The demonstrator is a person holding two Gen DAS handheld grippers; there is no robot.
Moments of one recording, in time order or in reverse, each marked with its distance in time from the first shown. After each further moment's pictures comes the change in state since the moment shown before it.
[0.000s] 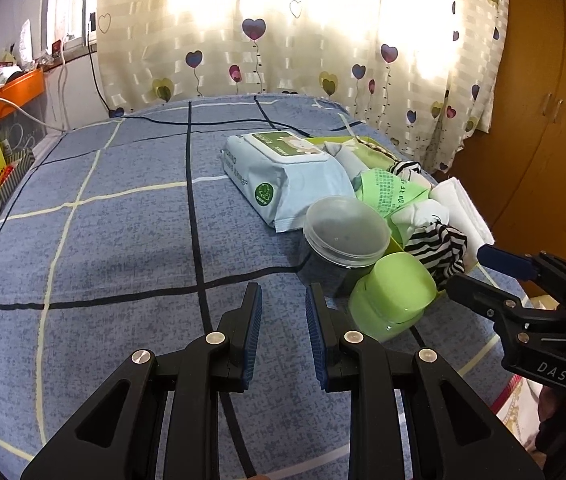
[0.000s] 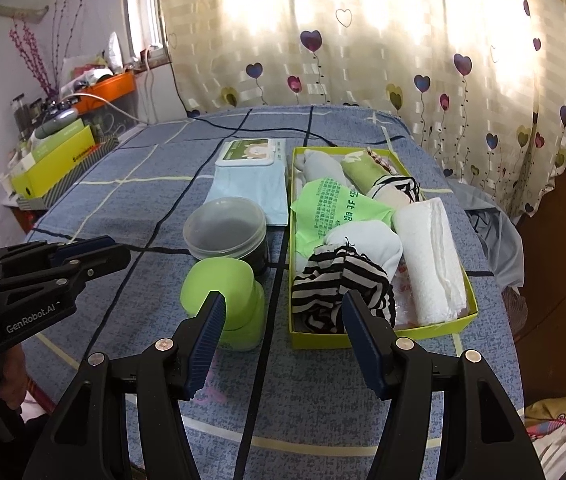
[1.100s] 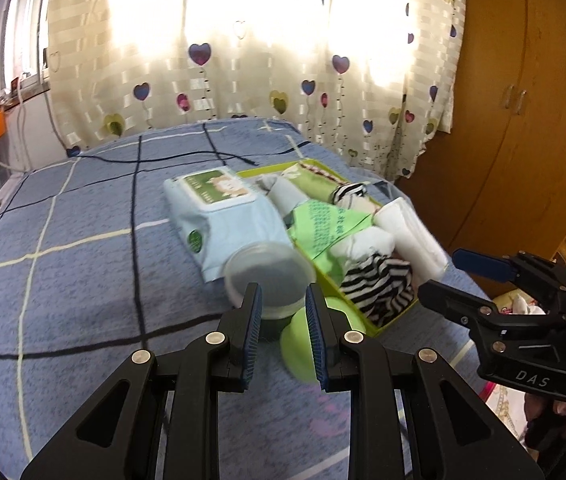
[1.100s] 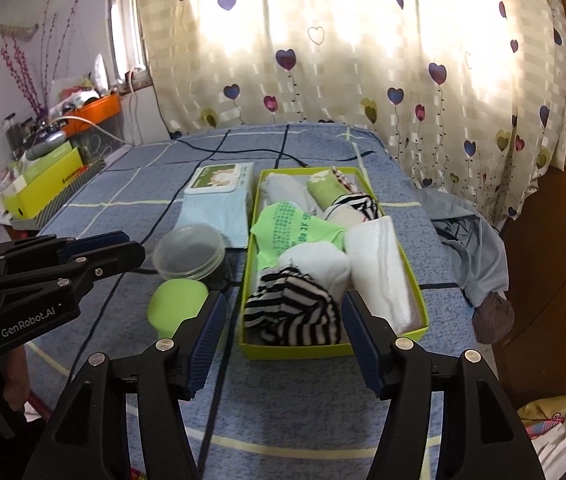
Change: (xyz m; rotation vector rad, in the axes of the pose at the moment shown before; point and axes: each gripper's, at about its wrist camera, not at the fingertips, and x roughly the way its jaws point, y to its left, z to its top) left arm -0.004 -0.041 0.027 0.087 -0.054 -0.096; right arm -0.023 -0.030 0.005 0.029 -0.057 -0.030
